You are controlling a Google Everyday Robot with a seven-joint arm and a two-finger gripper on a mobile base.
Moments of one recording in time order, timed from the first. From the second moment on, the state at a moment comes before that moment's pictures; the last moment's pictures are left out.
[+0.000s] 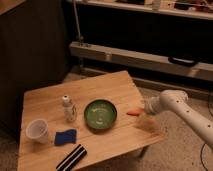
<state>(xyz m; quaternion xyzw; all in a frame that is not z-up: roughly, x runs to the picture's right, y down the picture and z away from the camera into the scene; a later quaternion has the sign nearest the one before) 0.238 0.137 0.878 0.13 -0.21 -0.95 0.22</state>
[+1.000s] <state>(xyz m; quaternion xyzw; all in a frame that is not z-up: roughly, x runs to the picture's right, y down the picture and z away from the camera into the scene) 0.261 0.140 0.883 0.13 -0.23 -0.94 0.22</state>
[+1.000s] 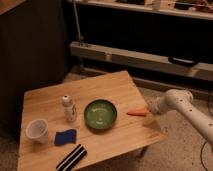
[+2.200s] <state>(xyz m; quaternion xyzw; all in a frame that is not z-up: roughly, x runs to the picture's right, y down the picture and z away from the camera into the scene) 0.227 0.136 0.873 0.18 -0.25 -0.94 0.18</state>
